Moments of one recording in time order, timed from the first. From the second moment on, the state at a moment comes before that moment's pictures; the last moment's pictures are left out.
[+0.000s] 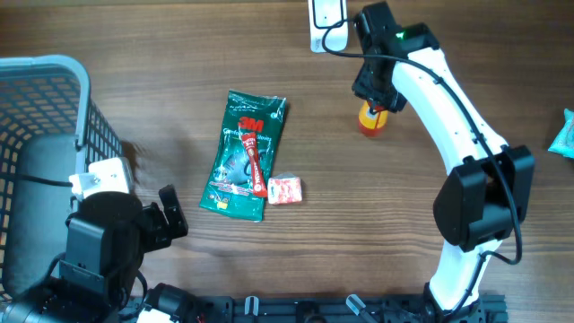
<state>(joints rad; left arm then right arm) -0.36 0.73 1.26 -1.37 -0.37 -0.47 0.31 2.02 1.80 -1.19 0.23 0.82</state>
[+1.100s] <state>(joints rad) -0.36 0.73 1.26 -1.37 -0.37 -0.47 -0.24 2.24 1.68 -1.07 -0.78 0.71</state>
